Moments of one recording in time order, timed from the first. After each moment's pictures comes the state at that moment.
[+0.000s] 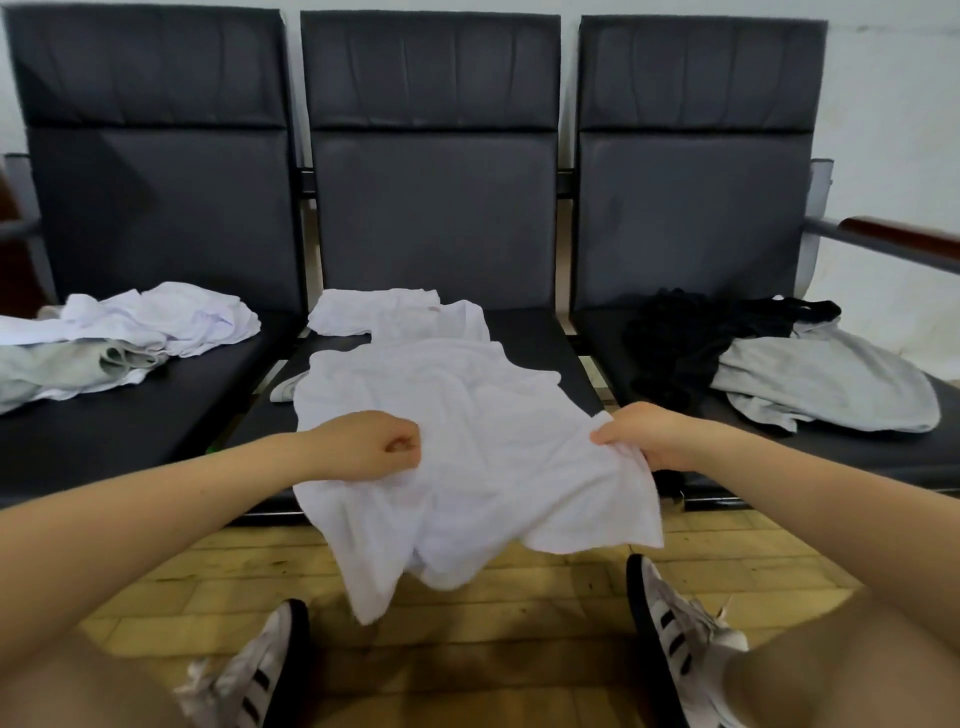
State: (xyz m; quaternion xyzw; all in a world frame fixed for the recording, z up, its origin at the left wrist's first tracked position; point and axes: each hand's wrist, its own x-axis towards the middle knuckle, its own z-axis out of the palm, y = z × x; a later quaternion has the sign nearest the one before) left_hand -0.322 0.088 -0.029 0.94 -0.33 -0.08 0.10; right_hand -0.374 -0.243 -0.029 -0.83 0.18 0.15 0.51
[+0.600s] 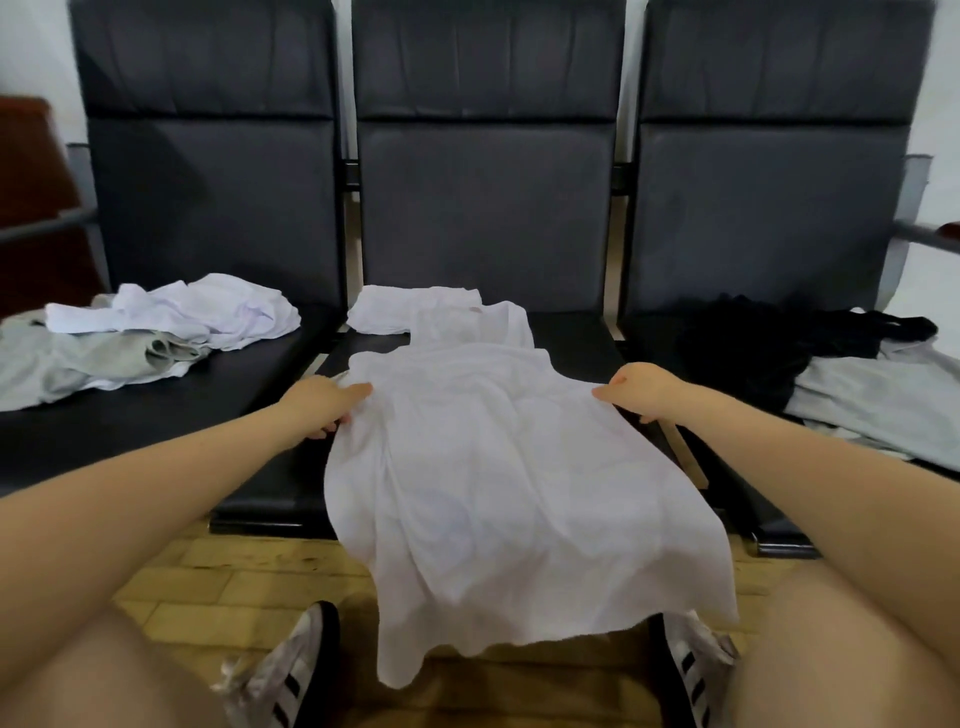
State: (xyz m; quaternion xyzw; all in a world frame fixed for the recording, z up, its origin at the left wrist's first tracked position) left_hand -0.258 0.156 -0.029 0.92 0.11 -0.03 0.38; right_hand -0.276 -0.213 -0.017 -0.97 0.12 0.05 0.22
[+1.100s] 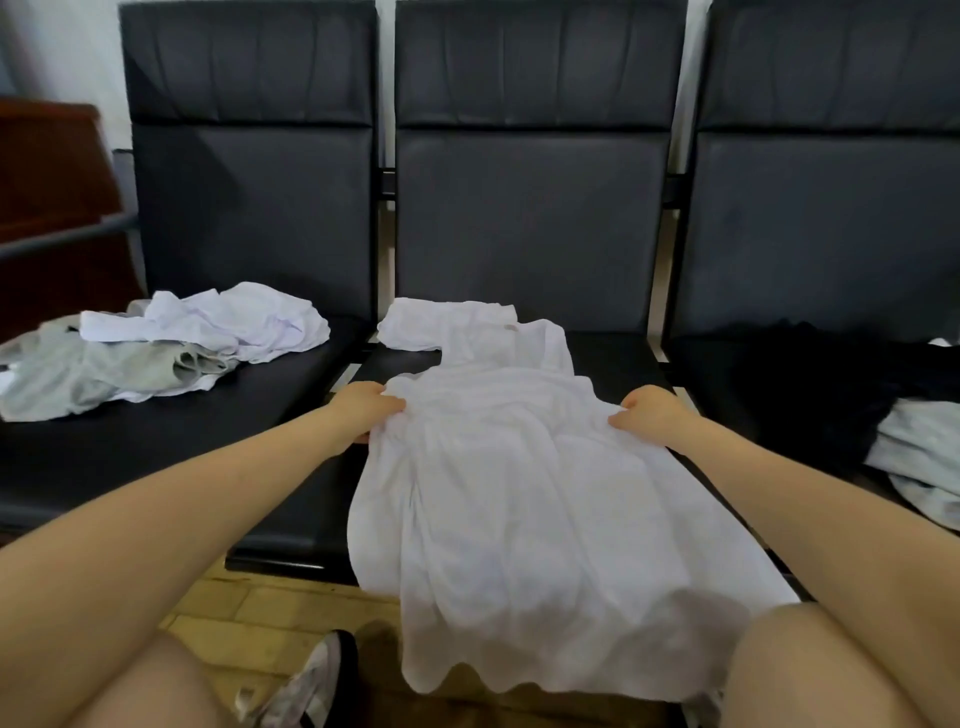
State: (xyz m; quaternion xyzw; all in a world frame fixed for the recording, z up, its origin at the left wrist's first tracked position) left_hand -0.212 0.151 -0.036 0.85 0.12 -0.07 0.51; right_hand -0.218 -0.193 -0.039 -0.96 0.13 0.03 0.25
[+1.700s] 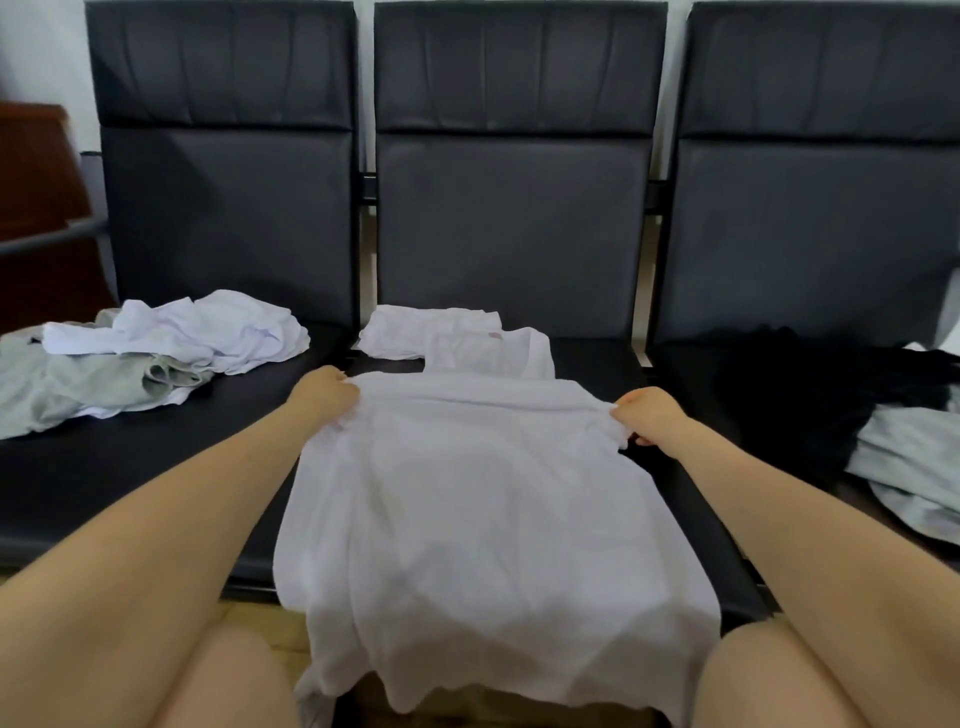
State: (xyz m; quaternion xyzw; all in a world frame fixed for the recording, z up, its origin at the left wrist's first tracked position) left_hand -0.173 0.170 -0.026 0.93 0.13 0.03 0.34; right_hand -0.201 -0.211 -0.037 -0.90 0.18 0.01 0.39
